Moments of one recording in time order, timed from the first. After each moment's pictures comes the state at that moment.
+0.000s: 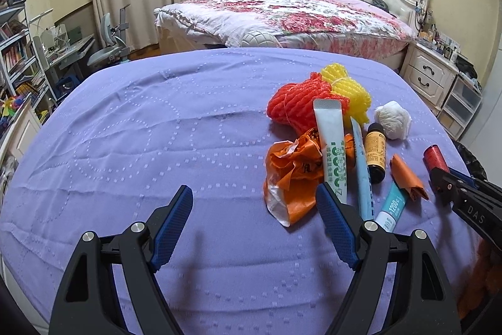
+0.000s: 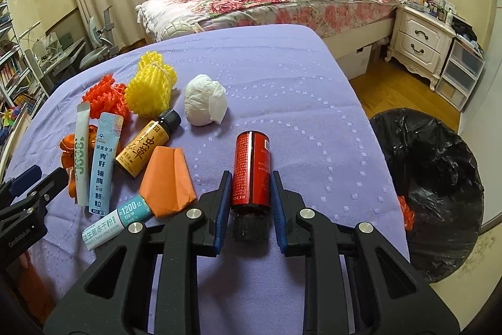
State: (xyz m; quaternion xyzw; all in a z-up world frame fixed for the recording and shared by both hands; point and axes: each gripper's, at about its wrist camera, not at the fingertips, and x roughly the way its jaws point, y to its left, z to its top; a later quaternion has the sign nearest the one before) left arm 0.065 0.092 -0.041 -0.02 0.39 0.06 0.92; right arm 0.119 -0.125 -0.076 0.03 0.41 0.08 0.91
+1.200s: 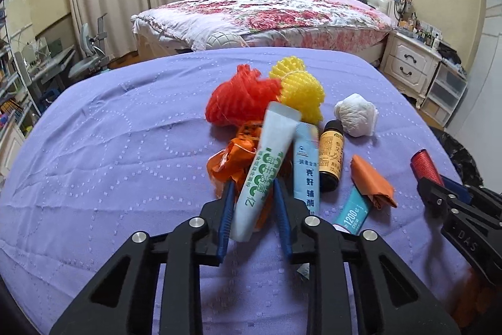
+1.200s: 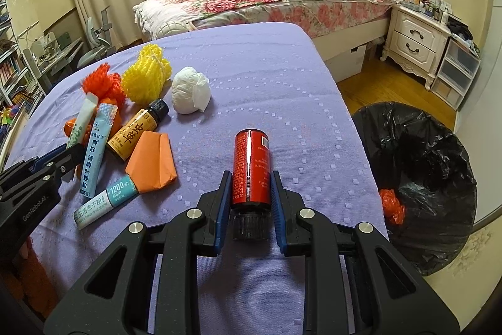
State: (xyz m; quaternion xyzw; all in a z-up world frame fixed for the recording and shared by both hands) left arm 0.084 0.050 -0.047 -0.01 0.39 0.01 0.92; right arm 0.105 -0.138 -0.079 0.02 0.41 0.08 0.91
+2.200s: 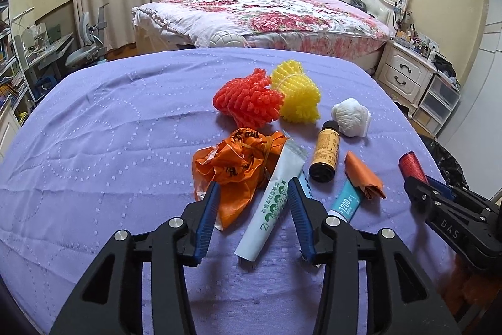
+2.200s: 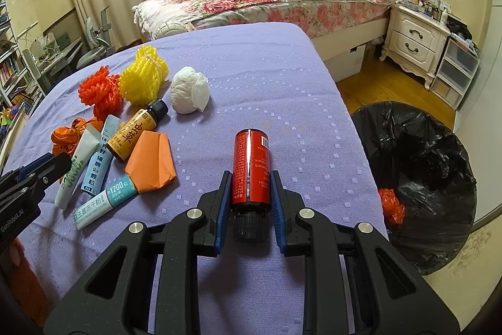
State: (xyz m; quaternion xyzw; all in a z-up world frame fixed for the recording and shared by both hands) left arm 0.069 0.059 -0.040 -0.04 0.39 0.00 0.92; right arm 0.103 -0.137 -0.078 0.02 0.41 0.08 0.91
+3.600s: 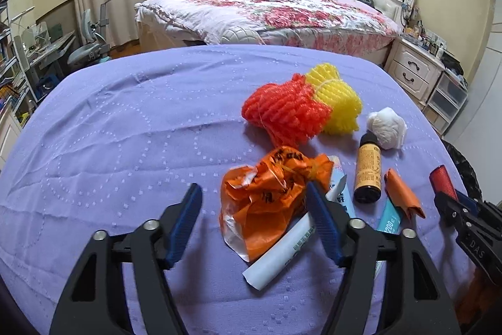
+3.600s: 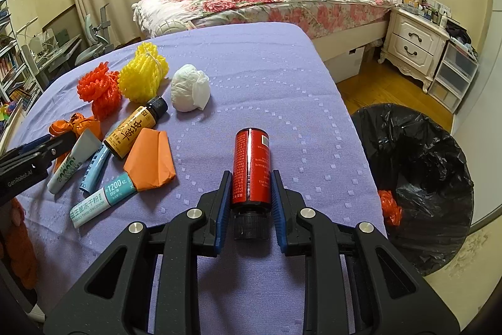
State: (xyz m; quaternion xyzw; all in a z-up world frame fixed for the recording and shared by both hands) left arm 0.094 0.092 -0.050 -0.03 0.41 0.00 0.91; right arm 0.101 -0.135 -0.078 0.01 0.41 0.07 0.91
